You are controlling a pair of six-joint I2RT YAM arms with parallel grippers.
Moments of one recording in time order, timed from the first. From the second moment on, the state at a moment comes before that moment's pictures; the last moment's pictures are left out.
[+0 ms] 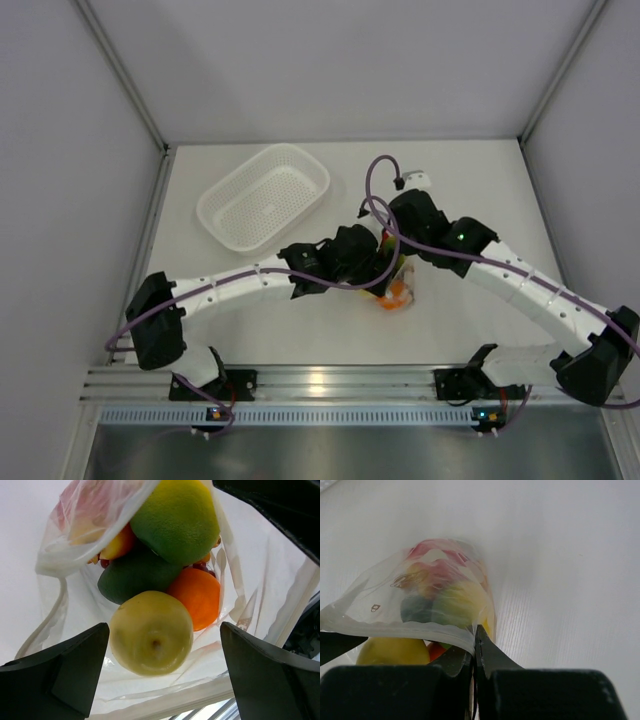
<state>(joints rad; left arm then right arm) -1.10 1.54 1.24 -0.42 -0.20 -0.46 0.79 1.23 1.20 -0.79 0.48 0.39</state>
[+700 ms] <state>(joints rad) -1.10 1.67 1.31 -0.51 -0.19 -0.47 0.76 1.23 1.14 -0.78 0.49 0.36</state>
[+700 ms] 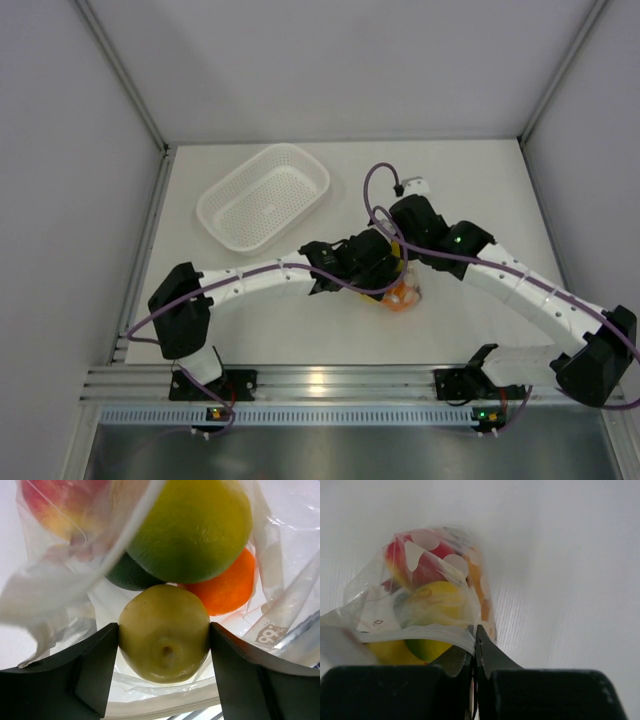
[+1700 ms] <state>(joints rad) -1.09 1.60 1.33 -0.56 -0.36 -0.52 0.81 1.16 1.07 -0.60 0.40 0.40</state>
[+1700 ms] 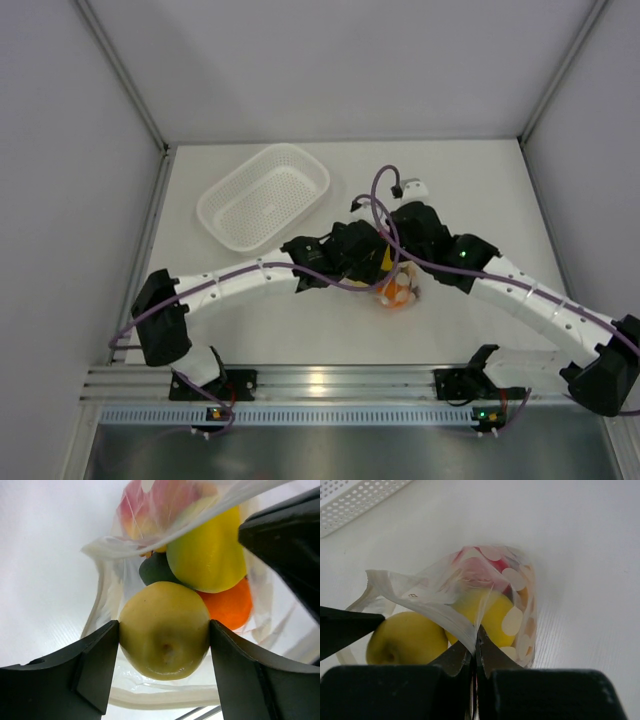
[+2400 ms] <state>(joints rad) -1.10 1.26 1.28 -0.43 -0.46 -0.51 0.73 1.15 1.01 -0.57 0.50 0.43</state>
